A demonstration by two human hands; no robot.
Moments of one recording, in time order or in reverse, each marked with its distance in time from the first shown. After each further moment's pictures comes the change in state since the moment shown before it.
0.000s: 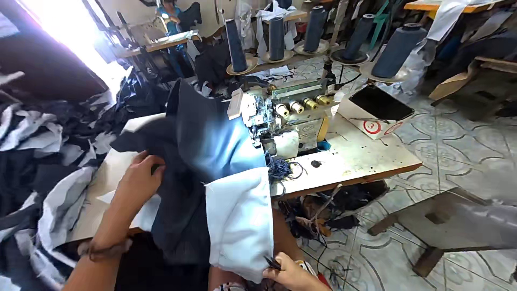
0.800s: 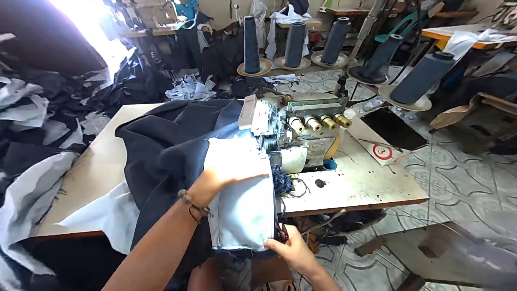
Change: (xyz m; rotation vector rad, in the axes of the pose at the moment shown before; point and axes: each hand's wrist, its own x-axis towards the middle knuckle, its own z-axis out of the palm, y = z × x) left_hand 0.055 0.158 0.064 -0.226 -0.418 0.249; right_hand 0.027 -0.071 -0.068 0.154 0.370 -0.196
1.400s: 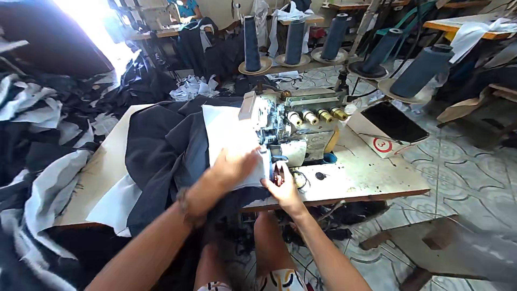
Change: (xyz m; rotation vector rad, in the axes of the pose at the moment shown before) left_hand -0.014 0.011 0.007 0.153 0.382 0.263; right_hand 0.091 -0.038 0.002 -0.127 0.284 -0.333
